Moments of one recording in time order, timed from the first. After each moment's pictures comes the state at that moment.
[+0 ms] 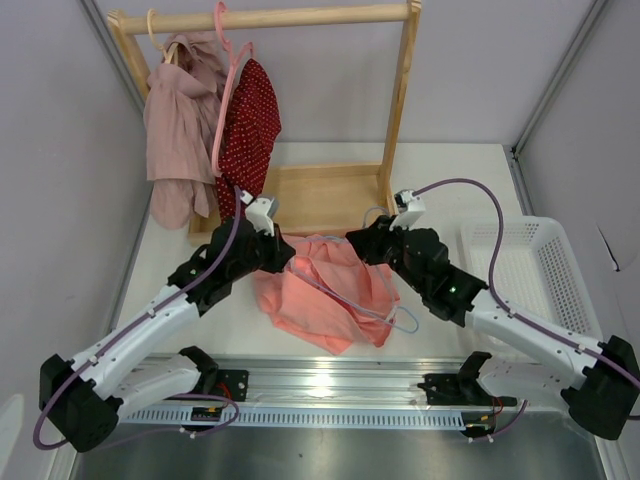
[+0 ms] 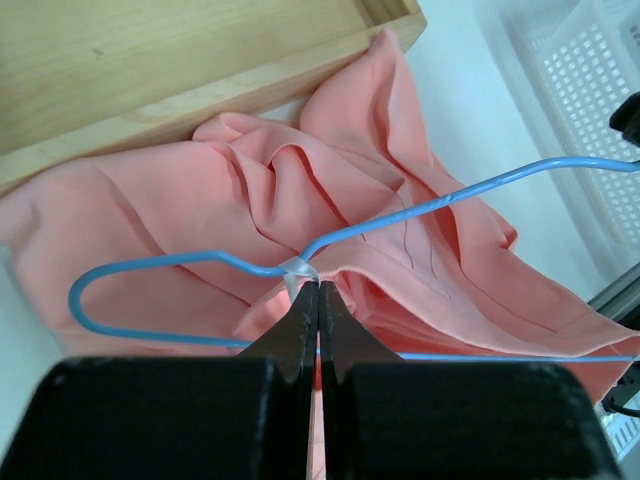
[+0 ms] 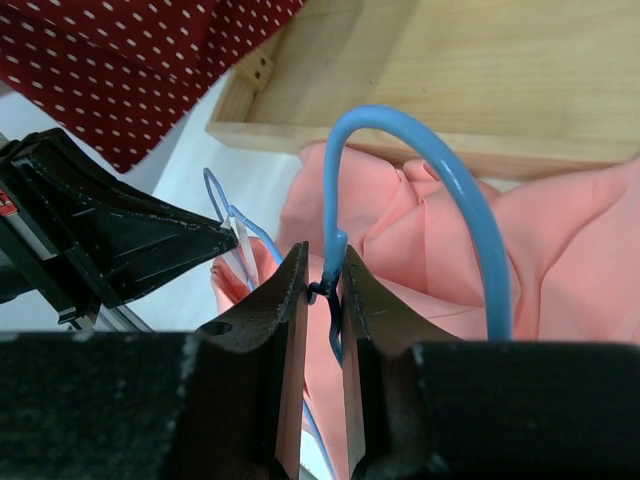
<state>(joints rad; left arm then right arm) -0.62 0.98 0.77 -0.28 0.04 -0.38 0.85 1.07 0.78 0.12 0.22 0.61</state>
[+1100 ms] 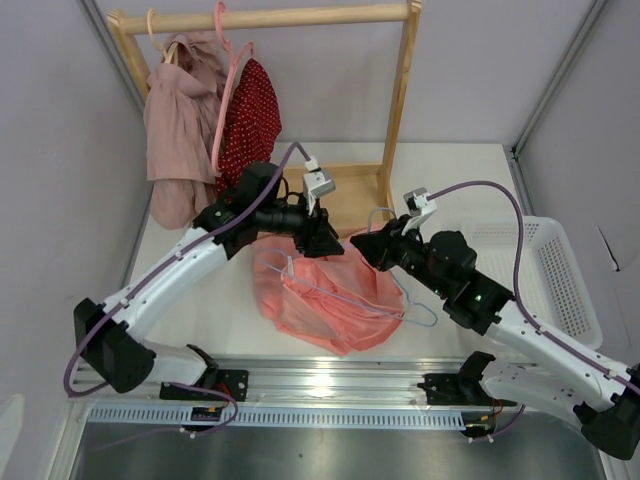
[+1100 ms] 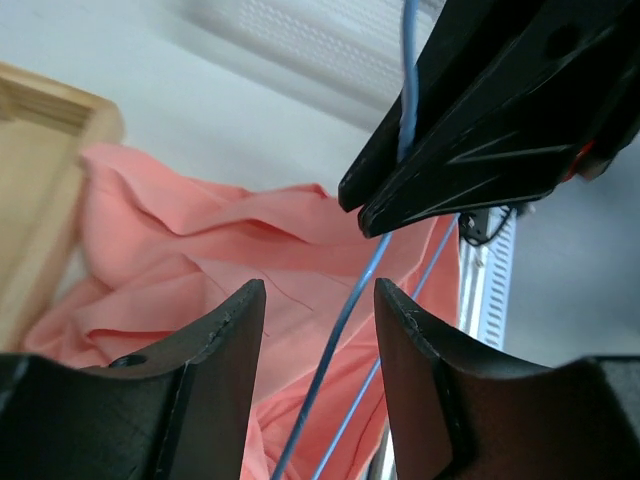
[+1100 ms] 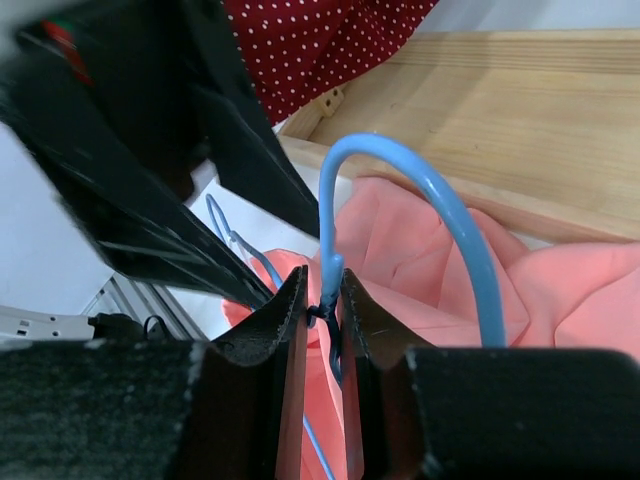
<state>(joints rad) -0.62 1.31 1.27 -0.45 0.72 0.02 0.84 0.90 0.80 0.03 0.04 0.49</state>
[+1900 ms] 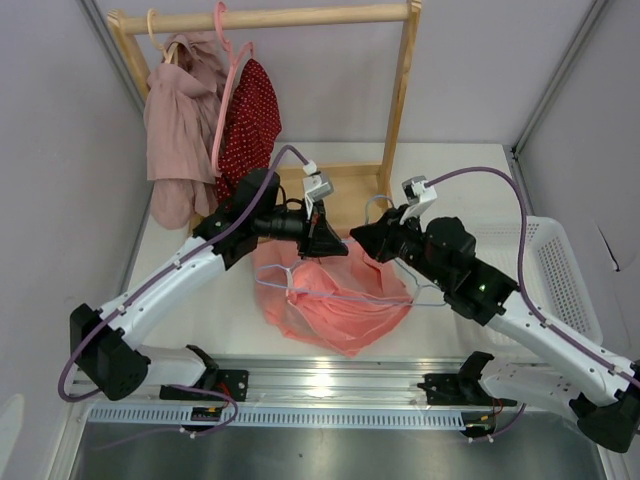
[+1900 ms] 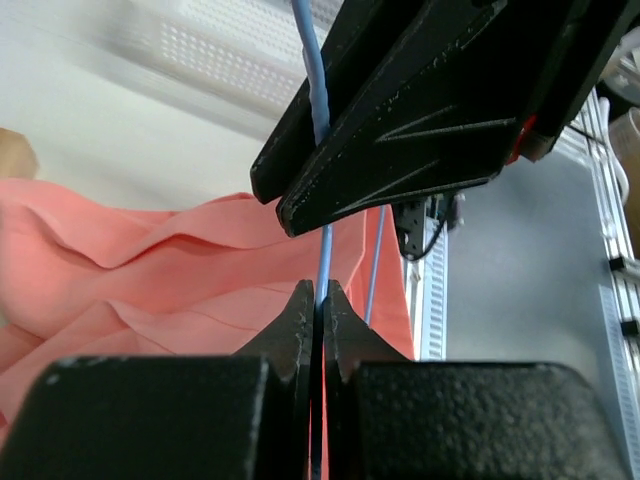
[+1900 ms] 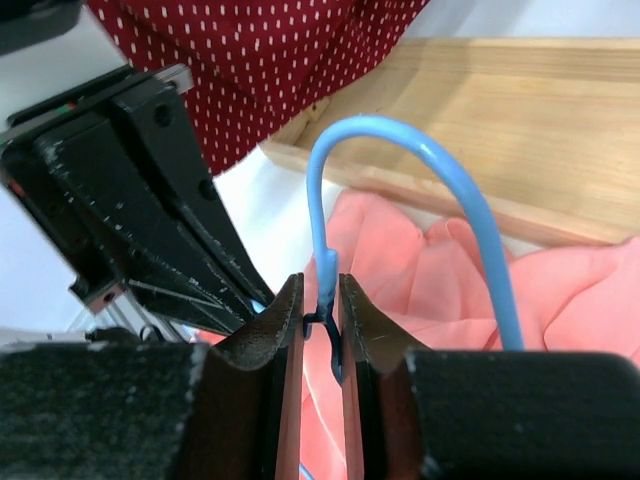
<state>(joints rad) -0.64 1.30 1.19 -0.31 0.86 -0.11 0.84 0.95 0.96 -0.13 0.08 0.48</state>
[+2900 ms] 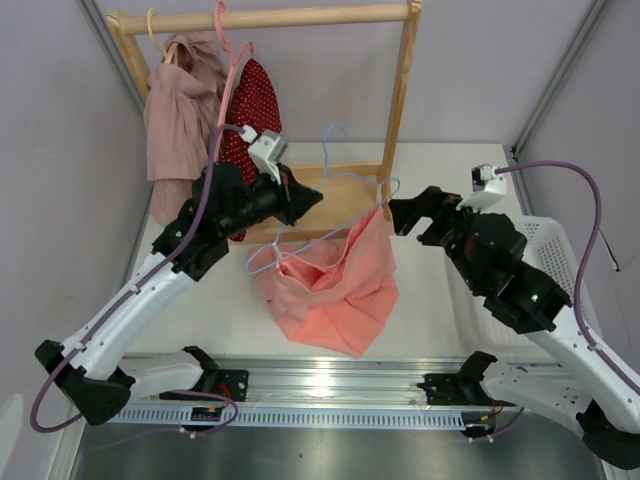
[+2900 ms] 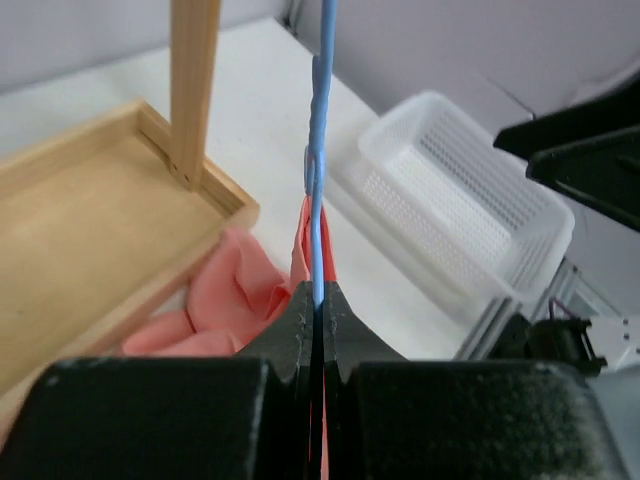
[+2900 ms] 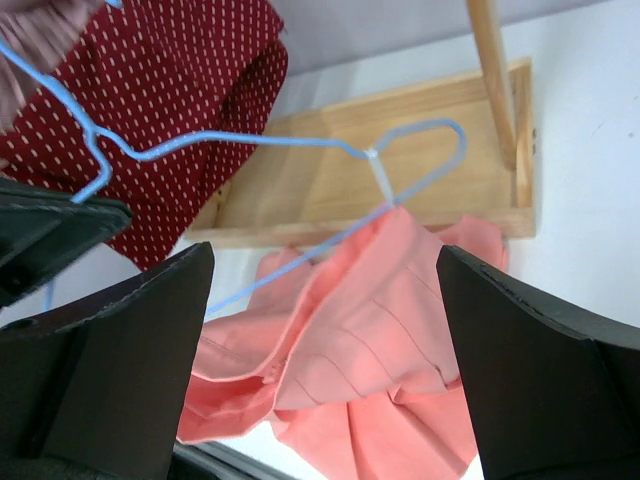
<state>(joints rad) -0.66 1.12 1.25 -0.29 0.23 -0.31 0.81 0.85 1.13 -0.40 0.45 0.56</state>
